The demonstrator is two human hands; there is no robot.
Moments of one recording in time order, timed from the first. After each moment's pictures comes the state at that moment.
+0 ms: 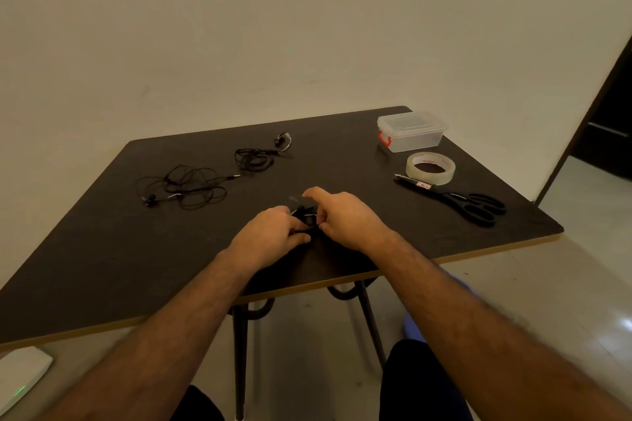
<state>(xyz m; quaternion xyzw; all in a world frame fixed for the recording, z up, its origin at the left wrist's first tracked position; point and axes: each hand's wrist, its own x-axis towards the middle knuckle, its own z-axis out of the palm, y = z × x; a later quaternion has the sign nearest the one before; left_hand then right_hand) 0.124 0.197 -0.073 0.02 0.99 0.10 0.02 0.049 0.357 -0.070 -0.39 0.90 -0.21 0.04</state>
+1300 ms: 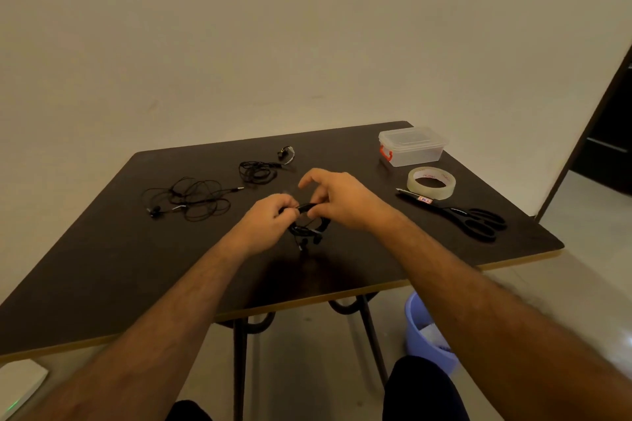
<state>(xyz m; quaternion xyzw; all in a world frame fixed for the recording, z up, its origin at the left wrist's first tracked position) 0.124 0.189 -0.038 -0.01 0.92 0.38 -0.07 0.039 0.352 -0.018 -0.42 0.85 -0.33 0.06</state>
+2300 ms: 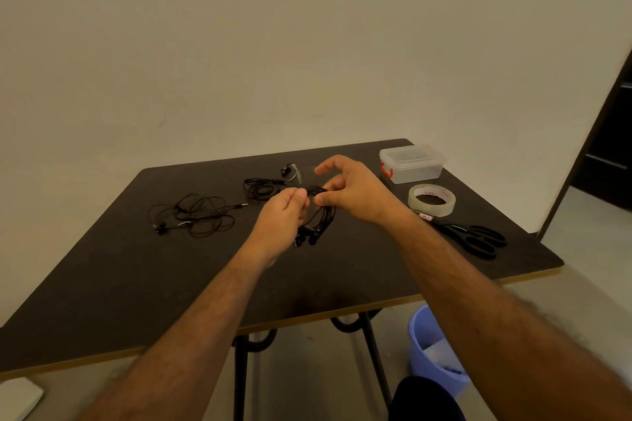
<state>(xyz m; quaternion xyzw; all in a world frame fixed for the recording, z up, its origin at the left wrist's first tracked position) 0.127 0.221 -0.016 -0.03 0.82 0.54 -0.18 0.042 0.367 0.015 -0.36 0.80 -0.48 0.04</state>
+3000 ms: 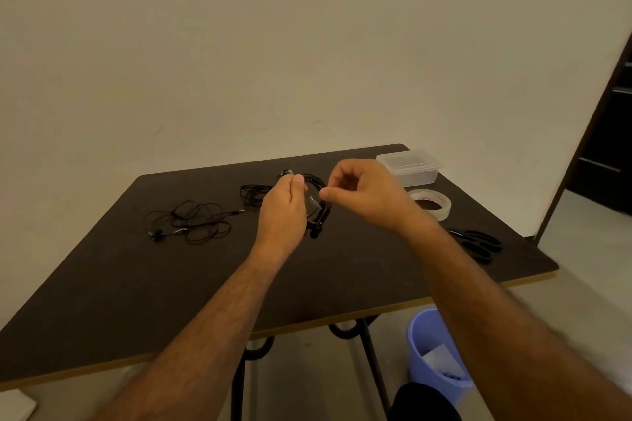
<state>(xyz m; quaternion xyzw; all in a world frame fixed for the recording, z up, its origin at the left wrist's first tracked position) 0.123 0.244 0.004 -0.08 0.82 0.49 -0.30 0.060 0.391 0.033 -0.39 0.81 -0.43 -0.06</state>
